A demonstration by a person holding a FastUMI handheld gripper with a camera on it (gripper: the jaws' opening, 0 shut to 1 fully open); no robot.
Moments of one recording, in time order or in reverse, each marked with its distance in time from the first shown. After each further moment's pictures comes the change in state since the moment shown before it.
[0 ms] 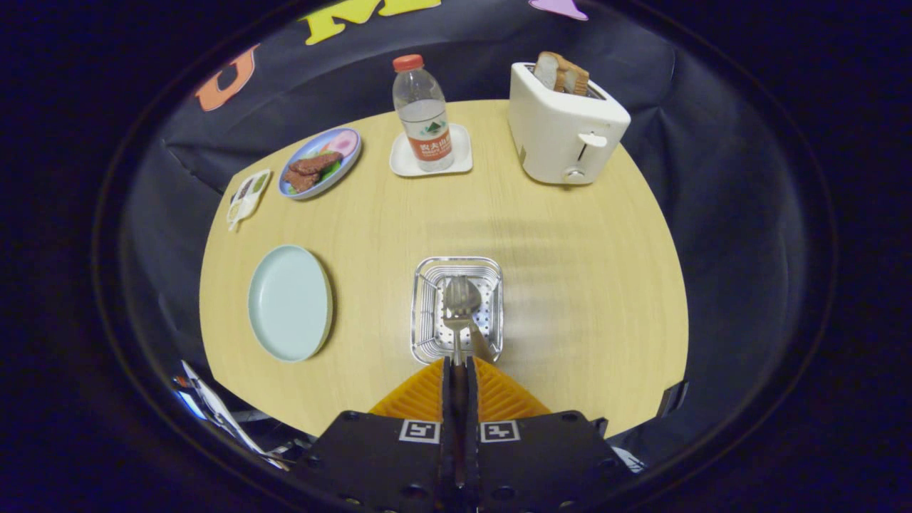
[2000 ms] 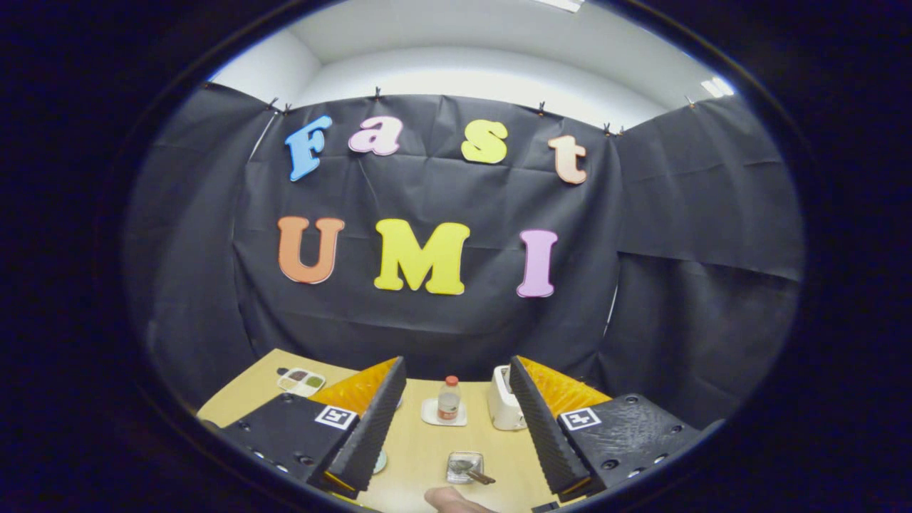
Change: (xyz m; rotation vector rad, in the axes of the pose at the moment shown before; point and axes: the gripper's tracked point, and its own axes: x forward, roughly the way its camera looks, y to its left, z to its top) arm -0.375 0.073 0.031 -0.100 -1.210 -0.058
